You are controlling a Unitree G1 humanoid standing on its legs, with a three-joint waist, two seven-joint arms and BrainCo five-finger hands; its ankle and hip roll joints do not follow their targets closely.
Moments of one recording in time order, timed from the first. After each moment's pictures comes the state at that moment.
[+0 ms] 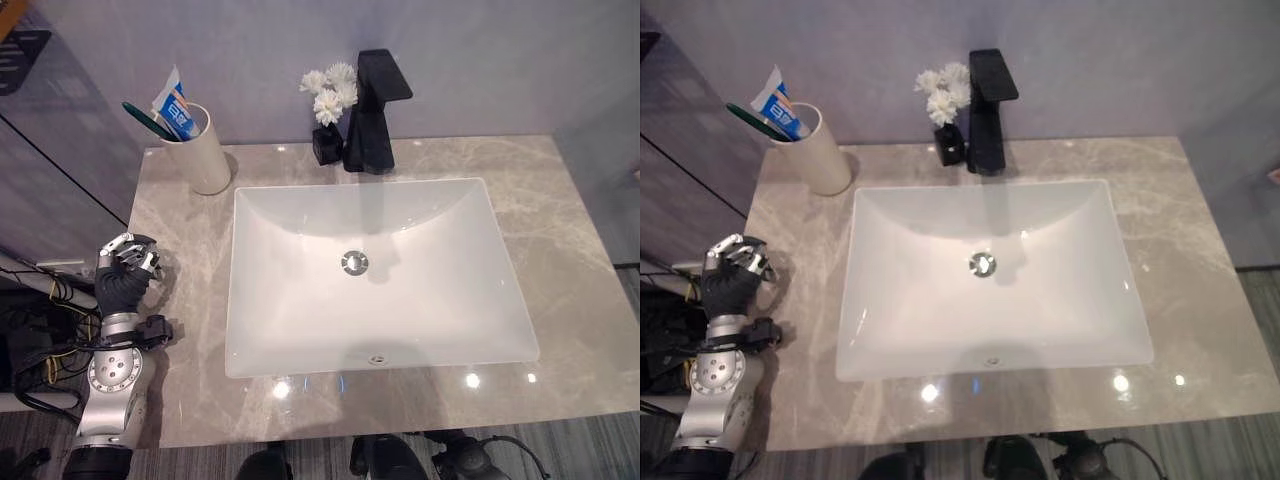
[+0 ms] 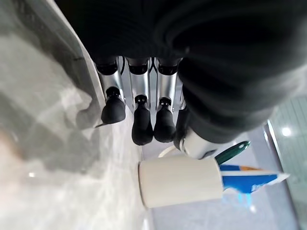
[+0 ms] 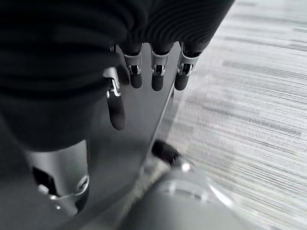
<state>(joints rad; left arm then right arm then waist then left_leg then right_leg) -0.06 0.55 0.10 0.07 -0.39 -0.34 0.25 -0.06 -0.30 0.47 0.99 0.03 -0.10 -0.15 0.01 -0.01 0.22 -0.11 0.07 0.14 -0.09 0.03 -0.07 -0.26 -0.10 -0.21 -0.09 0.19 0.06</state>
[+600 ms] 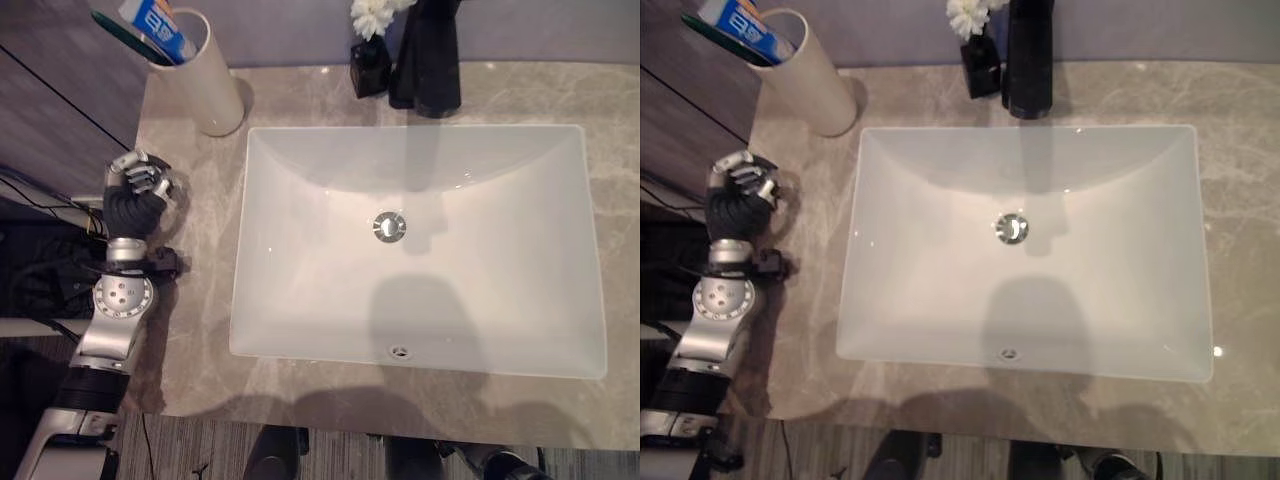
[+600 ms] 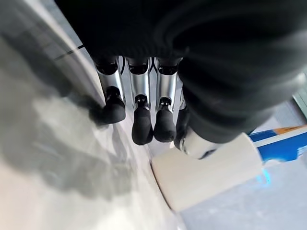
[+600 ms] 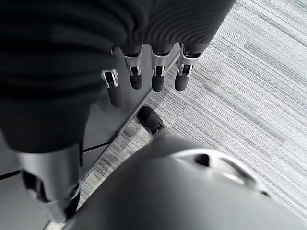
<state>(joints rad) -0.40 0.72 -0.05 0.20 -0.30 -0.32 0.35 -0.19 -0.32 0.49 1.08 0.00 -0.08 -0.15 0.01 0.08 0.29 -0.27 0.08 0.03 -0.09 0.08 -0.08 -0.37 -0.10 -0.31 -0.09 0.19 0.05</state>
